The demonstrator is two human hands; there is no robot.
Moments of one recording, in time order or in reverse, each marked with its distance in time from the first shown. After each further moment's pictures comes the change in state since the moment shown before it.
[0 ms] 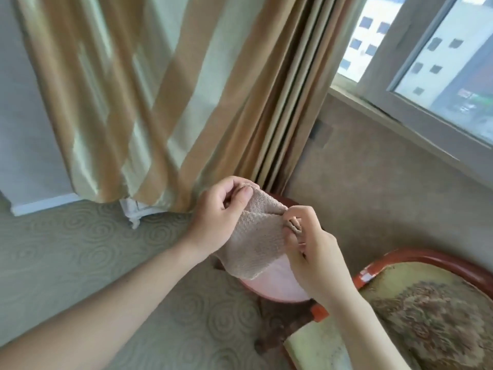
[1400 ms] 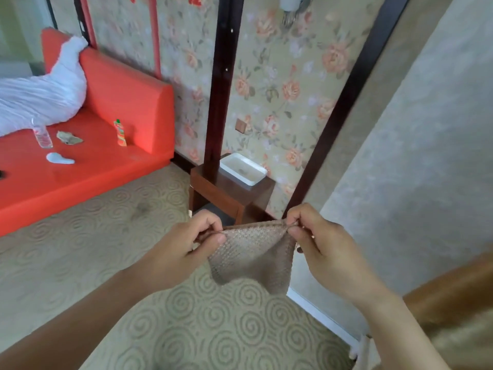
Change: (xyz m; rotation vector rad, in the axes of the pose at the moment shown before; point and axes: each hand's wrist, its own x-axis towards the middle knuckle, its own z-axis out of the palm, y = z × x) left_hand -0.079 -0.004 -0.871 0.844 0.848 -0.190; right_hand 0.430 -0.656 0.624 0.397 -0.777 -1.078
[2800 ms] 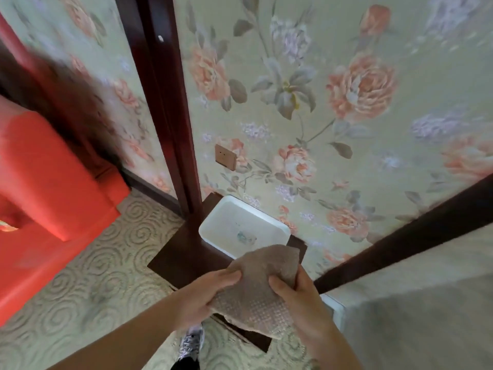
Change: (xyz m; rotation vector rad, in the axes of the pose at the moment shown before) left_hand 0.681 -0.565 0.048 -0.936 -0.514 -1.118; right_hand 0.657 0.497 0.247 1.007 0.141 1.017
